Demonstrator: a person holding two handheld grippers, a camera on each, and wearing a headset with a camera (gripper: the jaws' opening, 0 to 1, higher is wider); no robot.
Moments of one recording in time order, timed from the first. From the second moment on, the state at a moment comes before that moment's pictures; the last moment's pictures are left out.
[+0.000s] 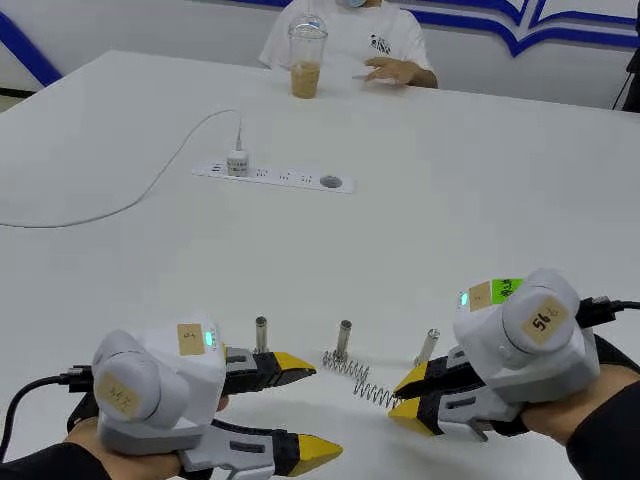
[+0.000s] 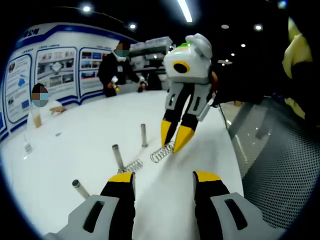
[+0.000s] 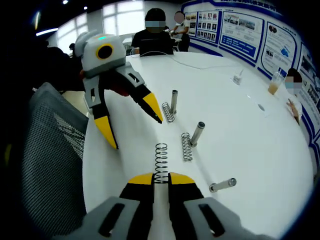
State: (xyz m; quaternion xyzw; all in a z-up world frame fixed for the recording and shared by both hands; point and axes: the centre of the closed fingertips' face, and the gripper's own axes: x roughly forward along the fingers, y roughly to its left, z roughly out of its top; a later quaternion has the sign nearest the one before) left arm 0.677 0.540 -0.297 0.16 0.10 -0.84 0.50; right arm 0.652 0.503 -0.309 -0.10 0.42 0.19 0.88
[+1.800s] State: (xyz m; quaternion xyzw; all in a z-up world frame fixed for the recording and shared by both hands) left arm 0.649 0.539 -0.304 0.20 0.05 -0.87 0.45; right arm 0.647 0.546 -0.283 -0.12 0.40 0.29 0.86
